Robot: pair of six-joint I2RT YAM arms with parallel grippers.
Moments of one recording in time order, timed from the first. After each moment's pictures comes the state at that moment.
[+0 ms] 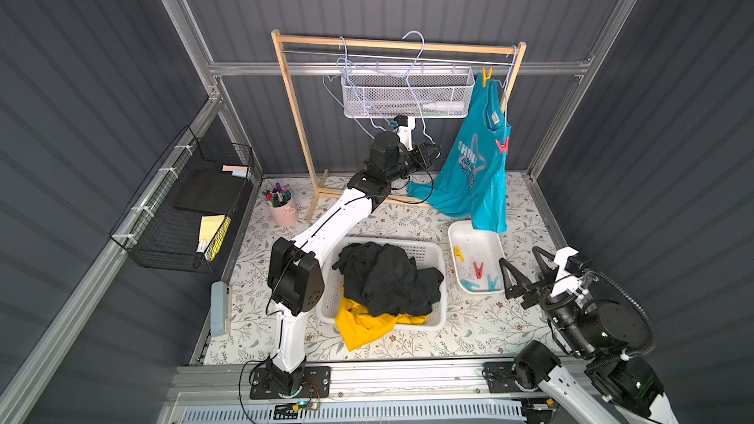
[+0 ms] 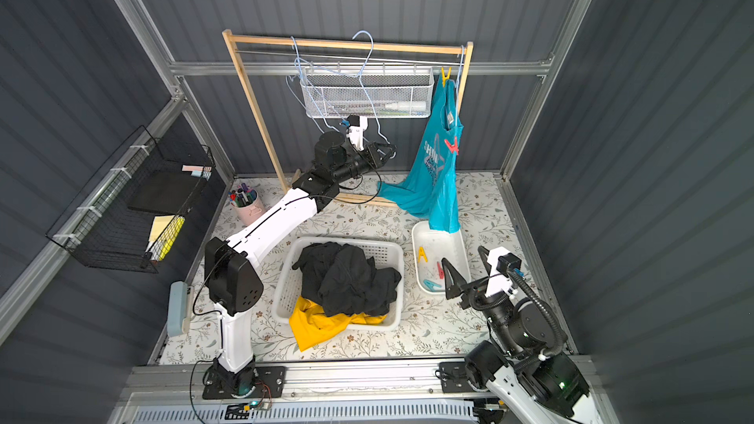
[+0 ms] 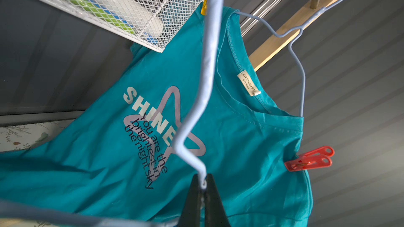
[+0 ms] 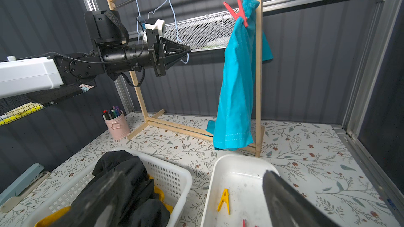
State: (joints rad) left arm -0.56 2.01 1.97 0.03 0.38 -0.82; right arm 0.60 0.15 0.66 -0.45 0.21 0.15
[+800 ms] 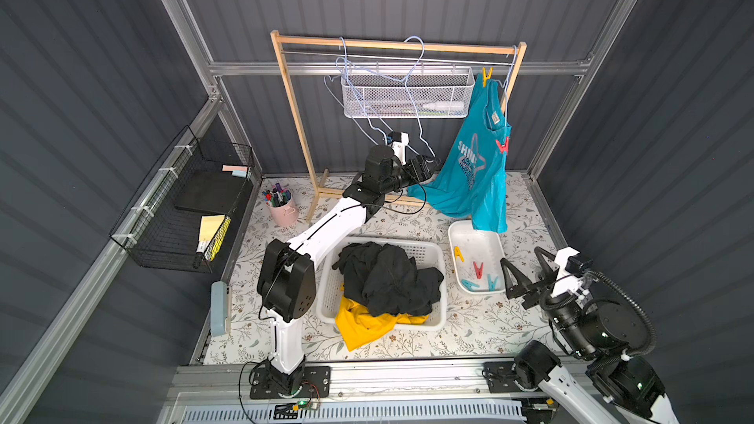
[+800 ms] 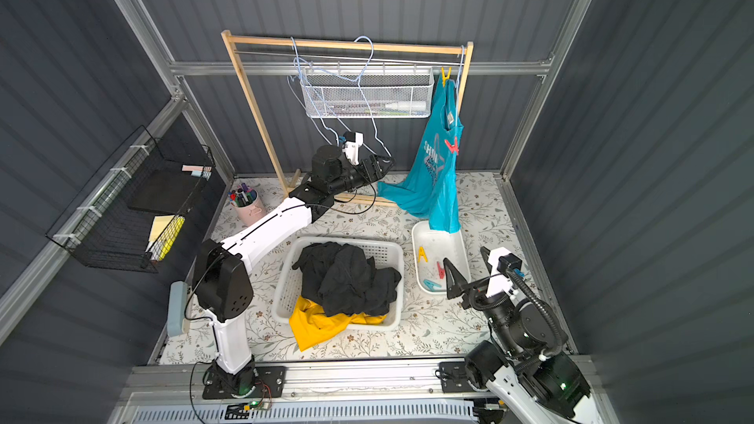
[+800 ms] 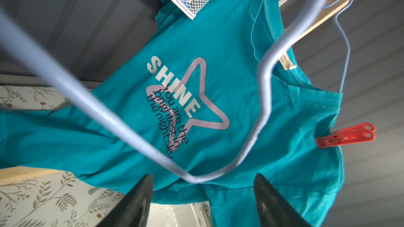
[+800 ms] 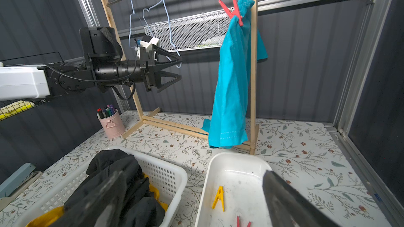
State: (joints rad) left arm -0.55 1.91 1.73 0.08 0.39 -0.82; right arm 0.60 0.15 0.67 -0.47 0.24 0.14
